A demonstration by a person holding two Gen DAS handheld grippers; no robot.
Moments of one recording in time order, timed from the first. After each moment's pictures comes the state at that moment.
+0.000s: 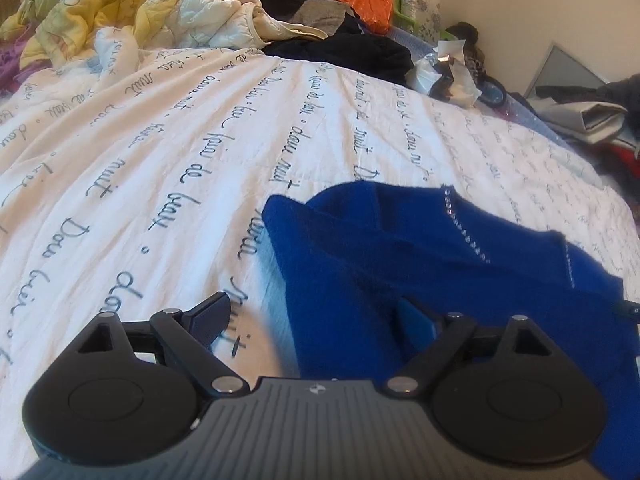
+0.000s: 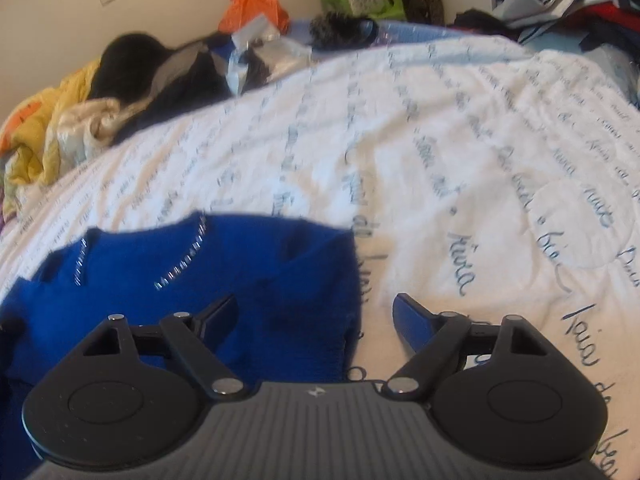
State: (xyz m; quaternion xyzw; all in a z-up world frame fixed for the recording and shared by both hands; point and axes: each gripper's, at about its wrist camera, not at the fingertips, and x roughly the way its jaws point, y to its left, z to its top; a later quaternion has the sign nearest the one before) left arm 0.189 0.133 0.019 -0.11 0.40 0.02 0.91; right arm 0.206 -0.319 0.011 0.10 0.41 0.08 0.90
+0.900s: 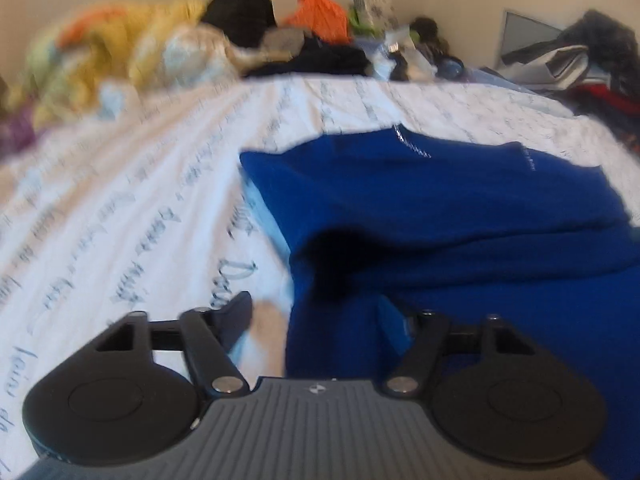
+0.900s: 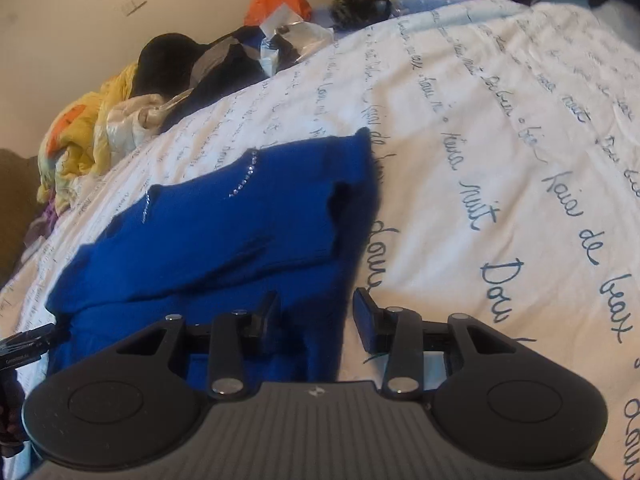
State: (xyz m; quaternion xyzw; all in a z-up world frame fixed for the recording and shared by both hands) left arm 0.069 0.090 0.008 0.02 0.35 0.00 0.94; right arm 0.112 -0.331 0.012 0.16 0.41 0.13 0.89
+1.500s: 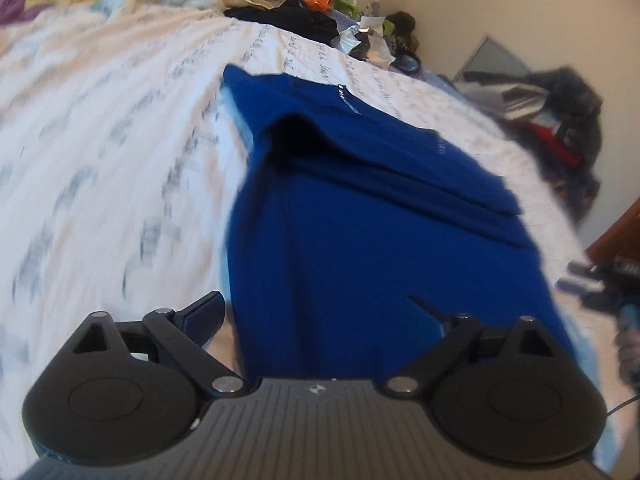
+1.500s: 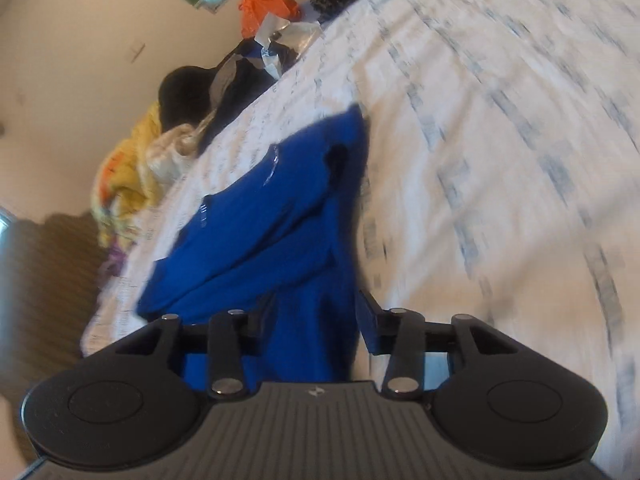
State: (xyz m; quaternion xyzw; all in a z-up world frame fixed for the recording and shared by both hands) left arm -0.043 0.119 0.020 -0.19 0.41 -0.10 0.89; right arm 0.035 -0.401 0.020 0.33 0.43 0.18 0.82
